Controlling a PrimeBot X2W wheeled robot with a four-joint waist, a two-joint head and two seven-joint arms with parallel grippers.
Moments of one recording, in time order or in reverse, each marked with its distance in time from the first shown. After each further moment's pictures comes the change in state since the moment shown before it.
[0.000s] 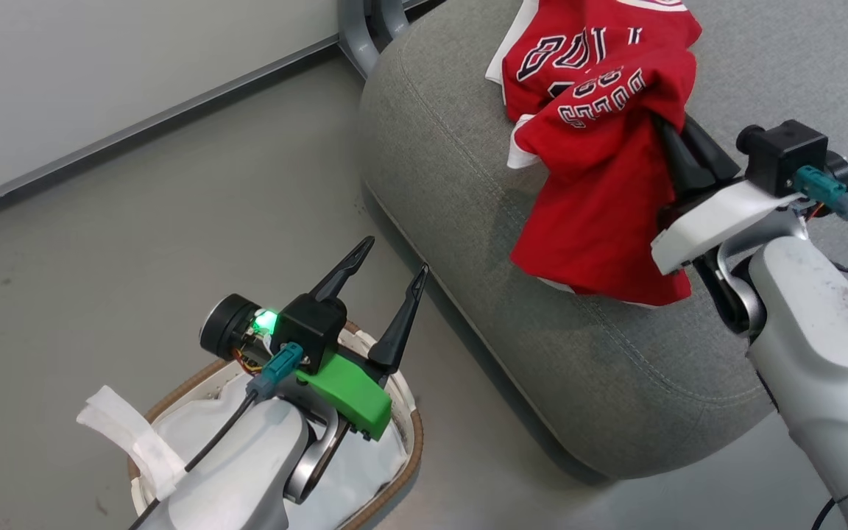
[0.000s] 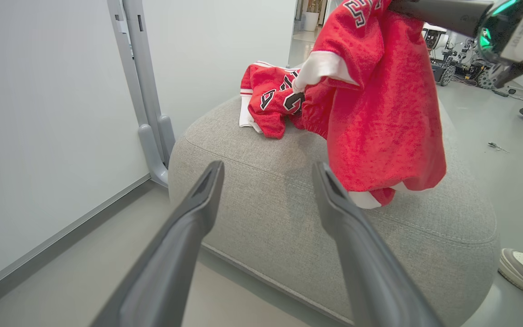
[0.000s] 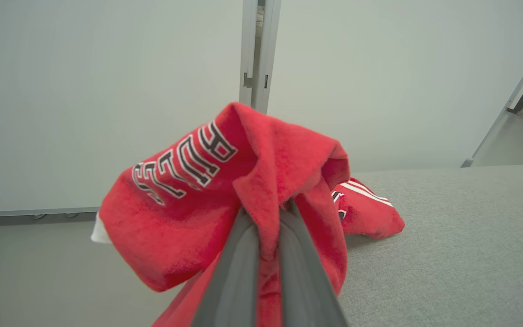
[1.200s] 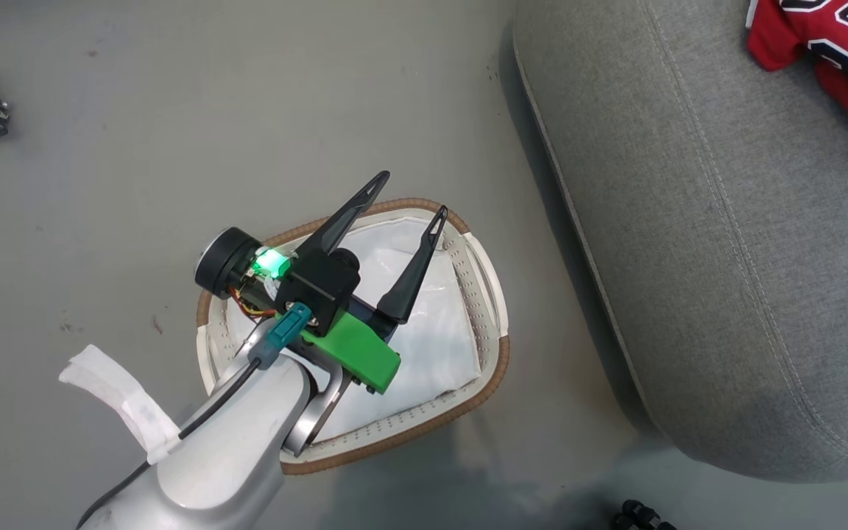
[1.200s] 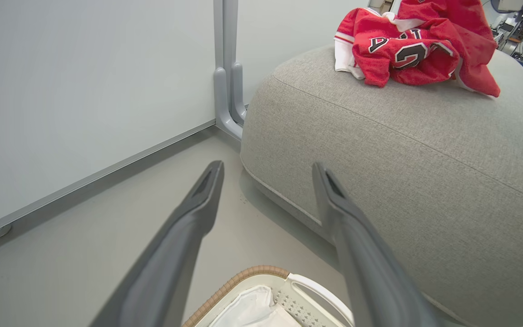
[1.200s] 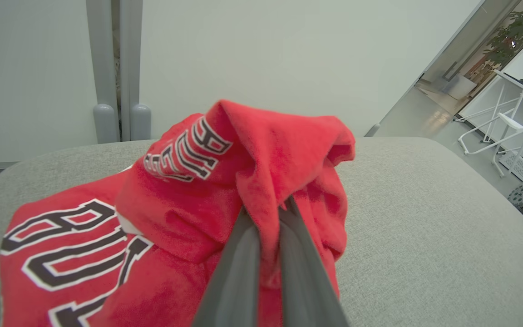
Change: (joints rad) left arm -0.111 0.029 -0.026 -0.100 0.046 0.015 0.031; right arm -0.309 -0.274 -0.407 0.429 -0.212 0.000 0.008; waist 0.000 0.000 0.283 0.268
